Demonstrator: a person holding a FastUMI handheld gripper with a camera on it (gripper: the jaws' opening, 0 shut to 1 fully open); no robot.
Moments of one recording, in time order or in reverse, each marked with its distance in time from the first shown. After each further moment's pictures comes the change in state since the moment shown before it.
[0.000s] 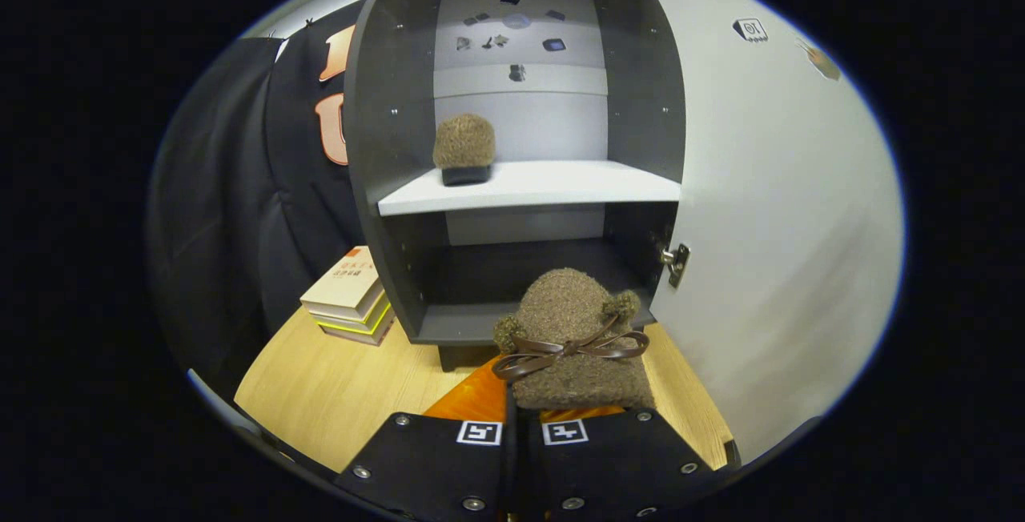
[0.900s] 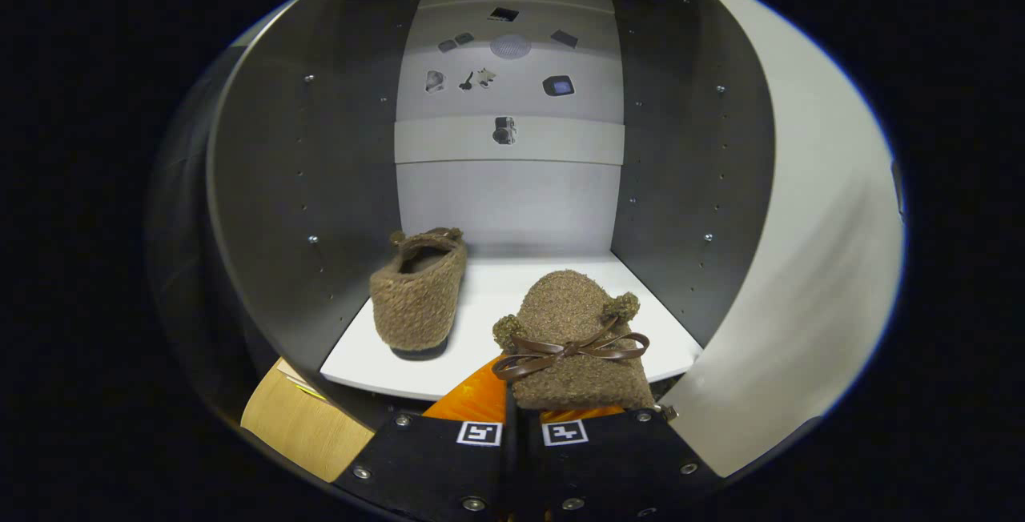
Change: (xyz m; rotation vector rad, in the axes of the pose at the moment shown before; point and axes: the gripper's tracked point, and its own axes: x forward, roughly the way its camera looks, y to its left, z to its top) arm 0.099 -0.028 0.158 -0.044 -0.051 -0.022
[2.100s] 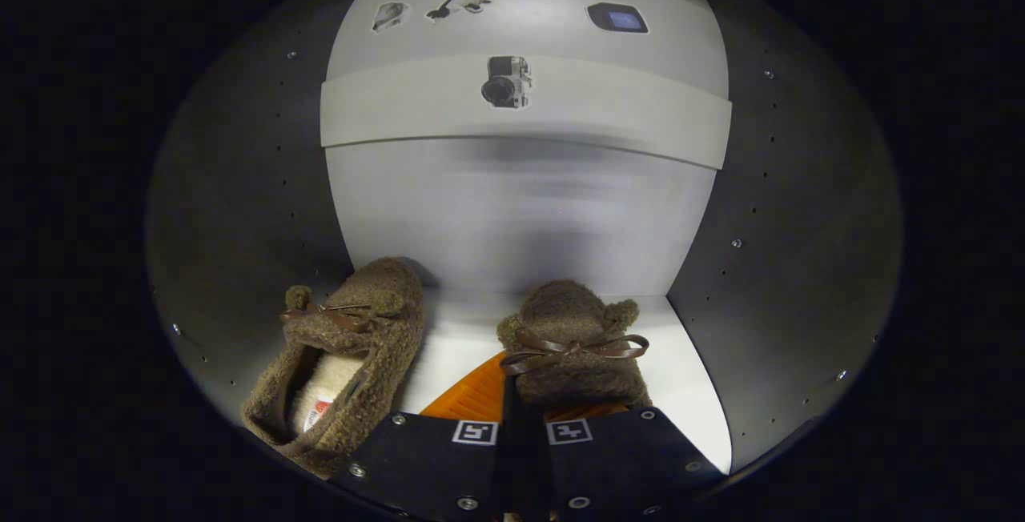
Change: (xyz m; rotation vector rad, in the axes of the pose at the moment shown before) arm 0.155 0.005 0.047 -0.068 0.125 0.068
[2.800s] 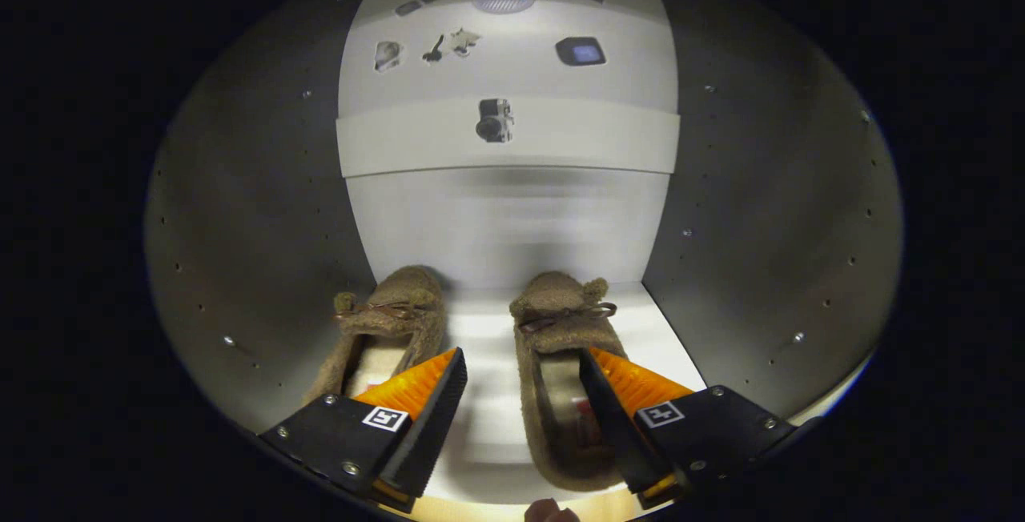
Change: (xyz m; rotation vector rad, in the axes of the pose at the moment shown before) arm -0.077 0.004 0.001 0.095 -0.037 -0.027
